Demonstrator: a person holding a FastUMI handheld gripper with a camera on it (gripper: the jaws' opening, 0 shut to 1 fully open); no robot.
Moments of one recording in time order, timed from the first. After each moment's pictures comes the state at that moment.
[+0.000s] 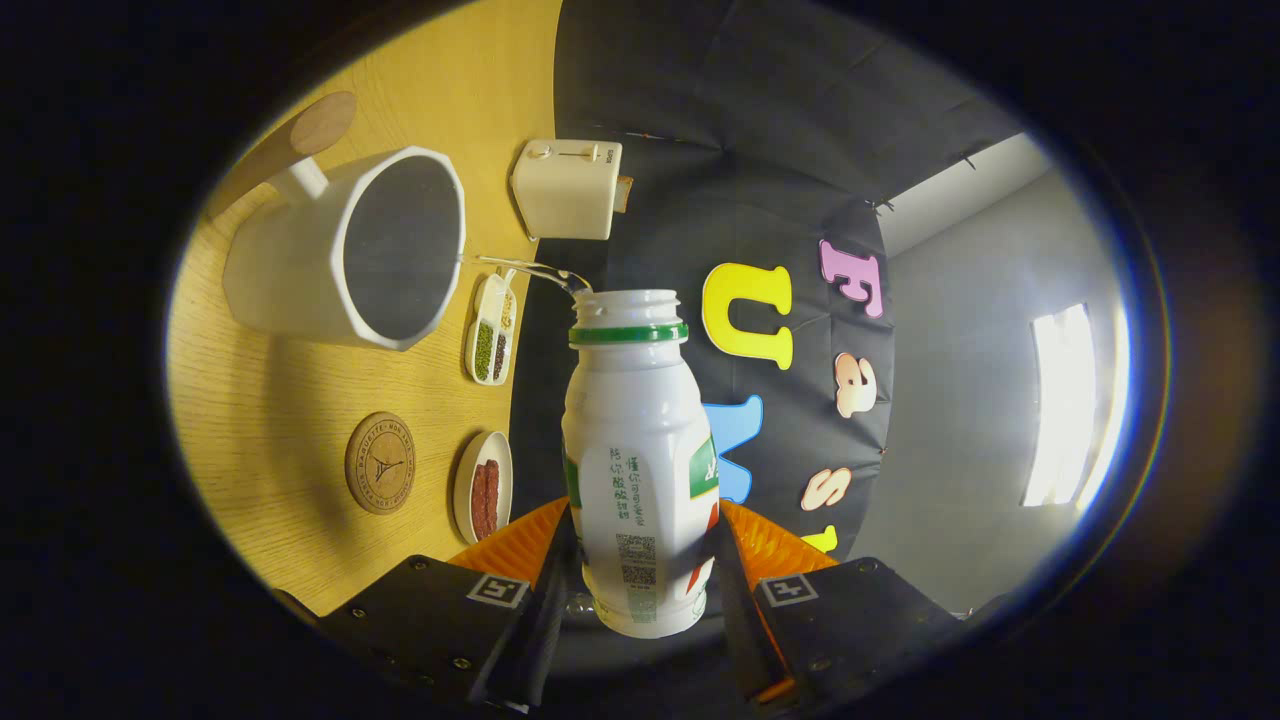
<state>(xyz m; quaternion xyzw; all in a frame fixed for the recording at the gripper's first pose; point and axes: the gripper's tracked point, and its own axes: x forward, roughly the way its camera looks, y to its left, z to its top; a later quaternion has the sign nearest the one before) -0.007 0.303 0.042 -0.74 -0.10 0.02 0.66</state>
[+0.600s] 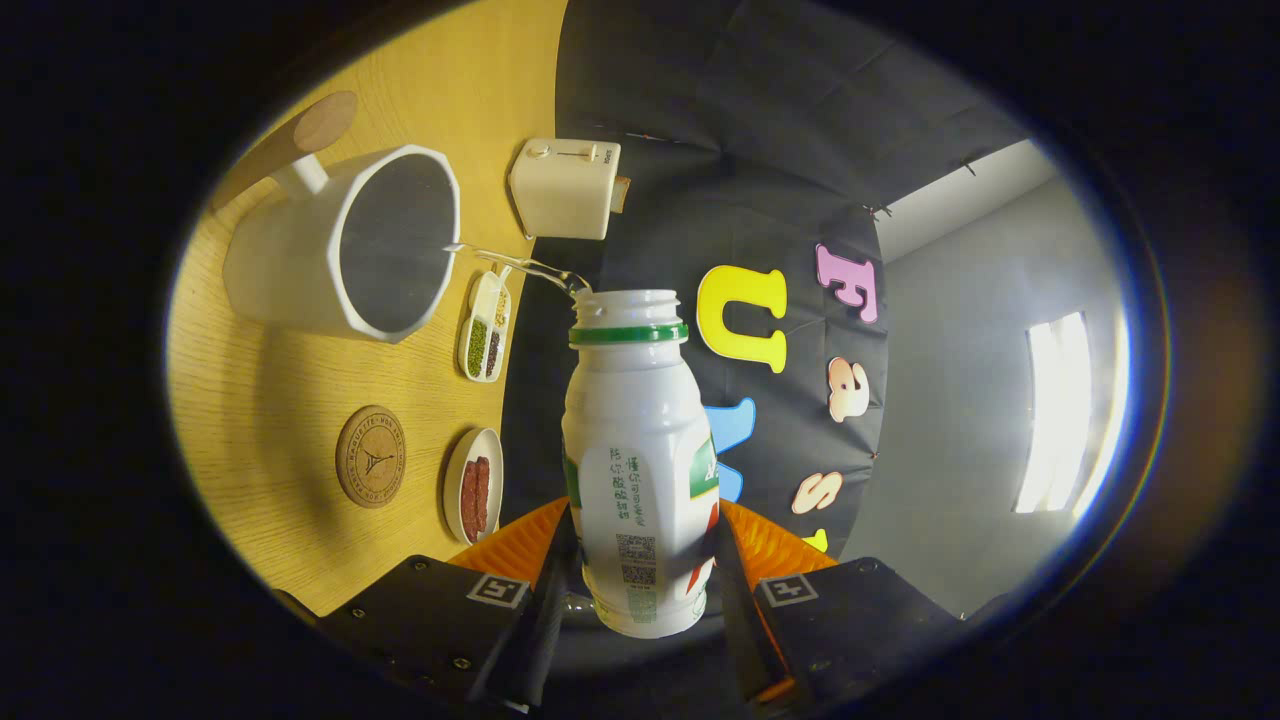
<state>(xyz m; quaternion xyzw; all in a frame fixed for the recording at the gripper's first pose) -0.006 0.303 0.043 -0.75 -0.11 0.01 0.65</state>
